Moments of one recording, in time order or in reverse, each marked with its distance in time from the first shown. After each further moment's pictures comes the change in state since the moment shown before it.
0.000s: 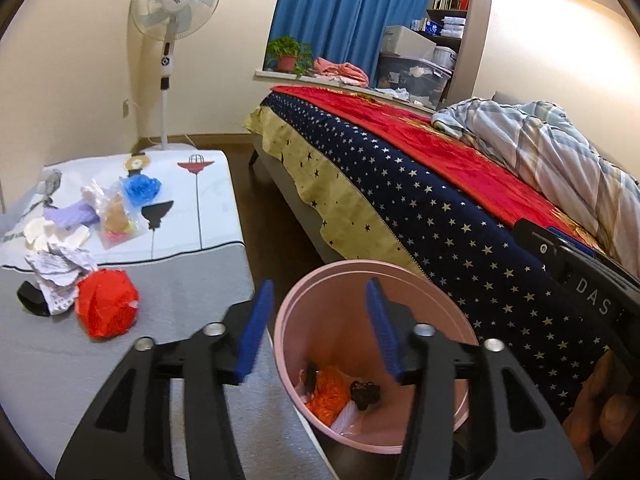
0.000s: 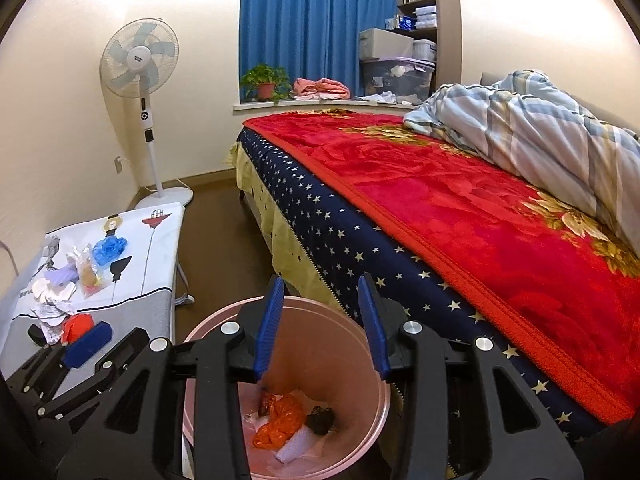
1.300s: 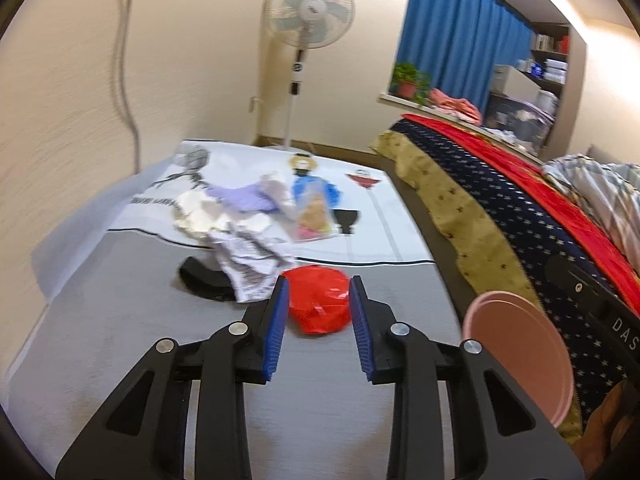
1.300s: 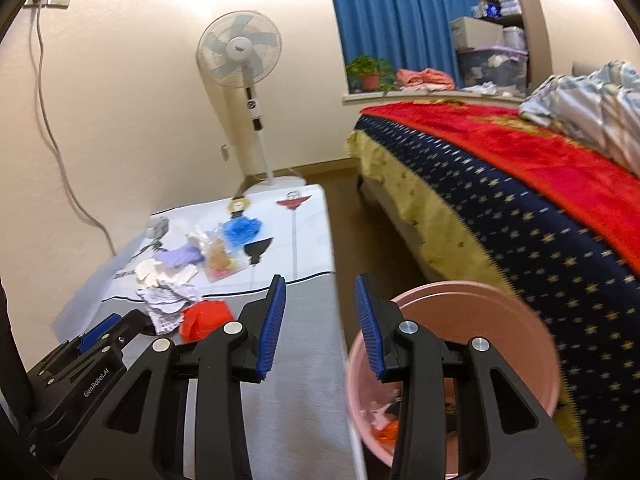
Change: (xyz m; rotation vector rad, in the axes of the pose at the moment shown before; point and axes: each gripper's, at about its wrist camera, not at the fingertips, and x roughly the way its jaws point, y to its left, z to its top) left arm -0.060 0.153 -0.014 -0.207 -0.067 0.345; right arm 0.006 0.126 -0.025 -0.029 0.040 0.403
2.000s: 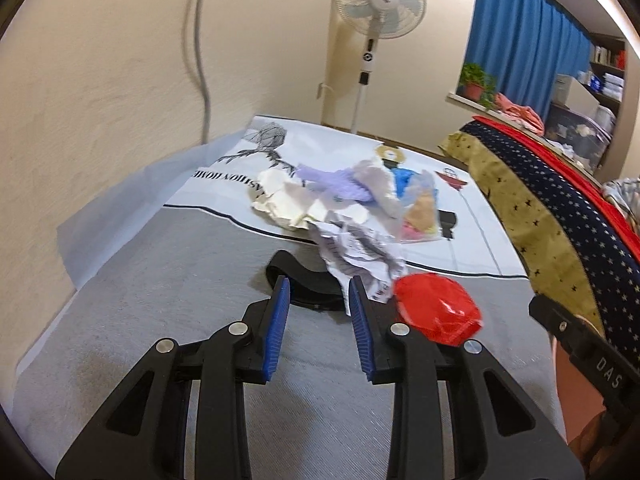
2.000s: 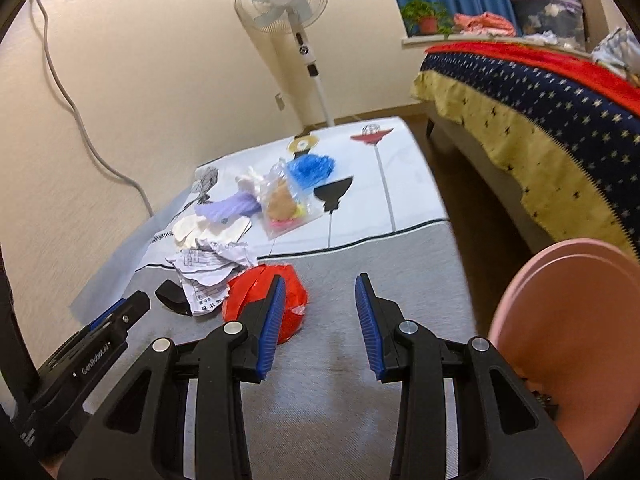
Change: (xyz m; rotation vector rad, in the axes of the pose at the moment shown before) left arm 0.043 0.065 0.001 -0.107 0.030 0.178; right arm 0.101 0.047 -0.030 0.015 0.183 0.228
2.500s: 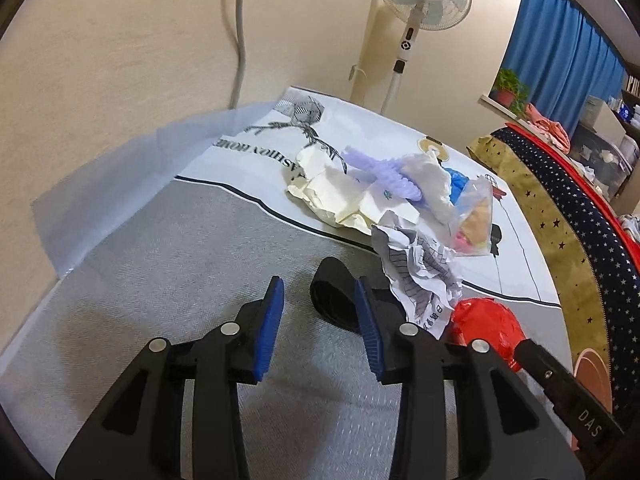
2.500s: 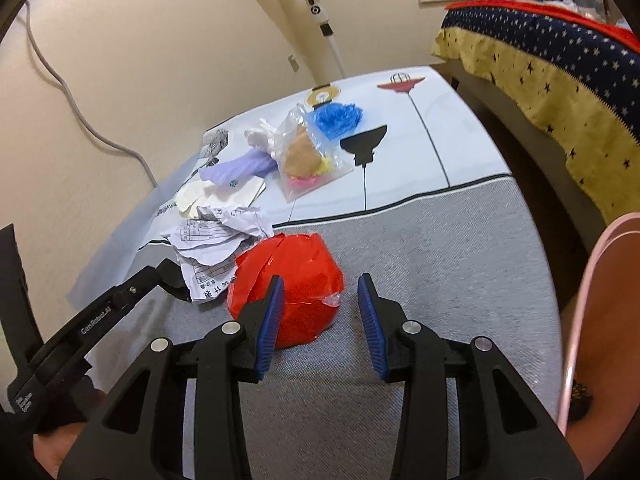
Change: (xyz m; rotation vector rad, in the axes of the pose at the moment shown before) left arm 0.046 0.034 0.009 -0.121 0.077 0.022; right arm 0.055 0.009 -0.008 0.028 0.137 0.073
